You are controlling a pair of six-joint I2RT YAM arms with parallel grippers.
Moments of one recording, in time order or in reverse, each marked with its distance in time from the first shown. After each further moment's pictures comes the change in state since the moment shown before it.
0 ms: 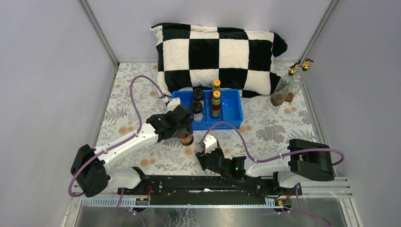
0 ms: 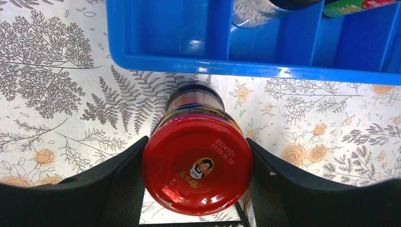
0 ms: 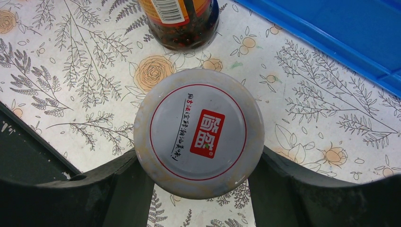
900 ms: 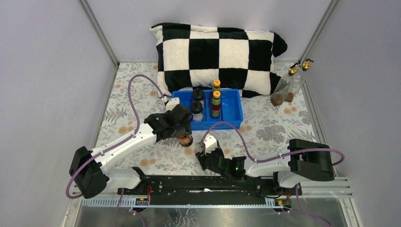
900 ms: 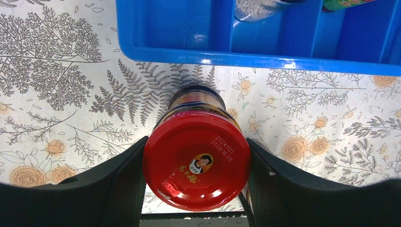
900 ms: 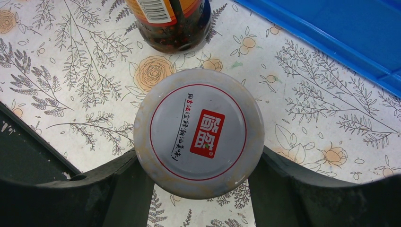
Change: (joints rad) left arm -0.006 -0.021 0.029 -0.068 0.000 0.004; right arm 0.000 0.000 0.000 0.001 0.000 0.000
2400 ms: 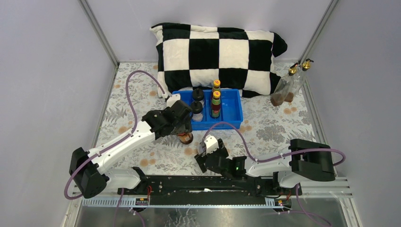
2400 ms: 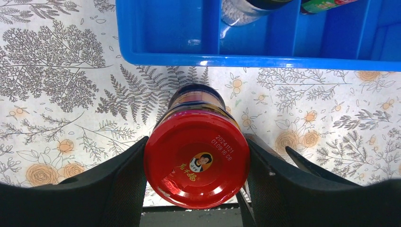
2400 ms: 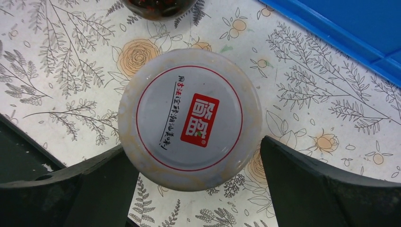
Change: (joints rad) left arm -0.004 0.001 0.084 -0.065 -0.002 0.035; right arm -0.003 0.005 0.000 -0.071 -0.001 0.023
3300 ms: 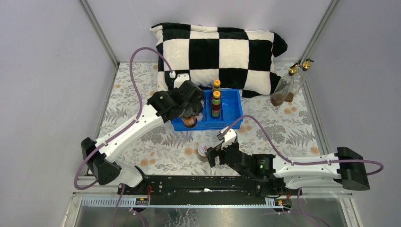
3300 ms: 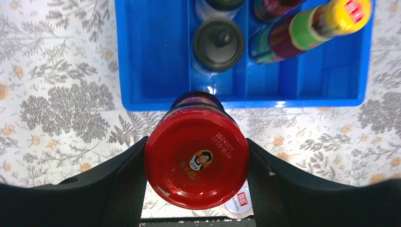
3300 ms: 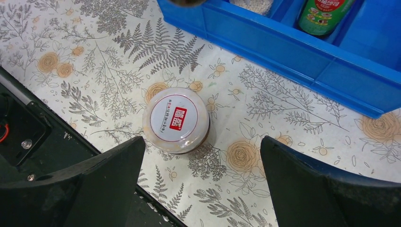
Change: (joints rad) left arm 0.001 0.174 0.393 -0.169 -0.088 0.083; right arm 0.000 -0.448 -0.027 -0.206 0.029 0.013
